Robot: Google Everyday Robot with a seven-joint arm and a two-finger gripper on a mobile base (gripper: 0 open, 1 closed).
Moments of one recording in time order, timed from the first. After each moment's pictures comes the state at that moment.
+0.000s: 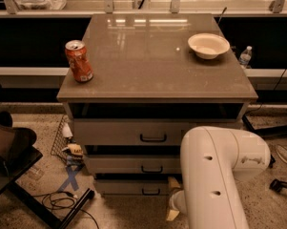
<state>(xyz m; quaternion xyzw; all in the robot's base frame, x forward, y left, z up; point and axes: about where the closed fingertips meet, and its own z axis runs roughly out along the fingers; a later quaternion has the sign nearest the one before) 0.518 -0.130 0.189 -0.67 0.70 -0.05 0.25</state>
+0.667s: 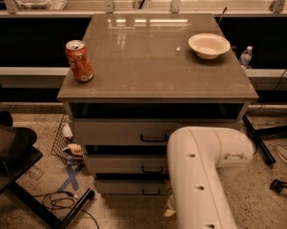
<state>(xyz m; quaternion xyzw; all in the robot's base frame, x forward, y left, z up) 0.522 -0.125 0.167 -0.67 0.70 -0.05 0.23</state>
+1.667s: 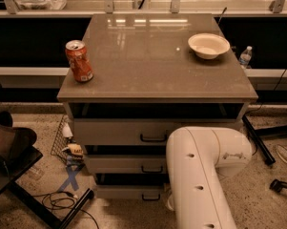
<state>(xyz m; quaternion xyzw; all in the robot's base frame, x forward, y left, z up) 0.521 -0.121 0.164 -0.67 0.70 -0.05 0.22</state>
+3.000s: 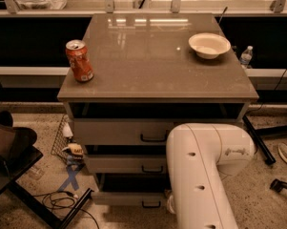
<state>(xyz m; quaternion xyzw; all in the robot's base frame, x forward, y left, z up) 0.503 -0.133 0.178 -0.67 0.71 -0.05 0.21</state>
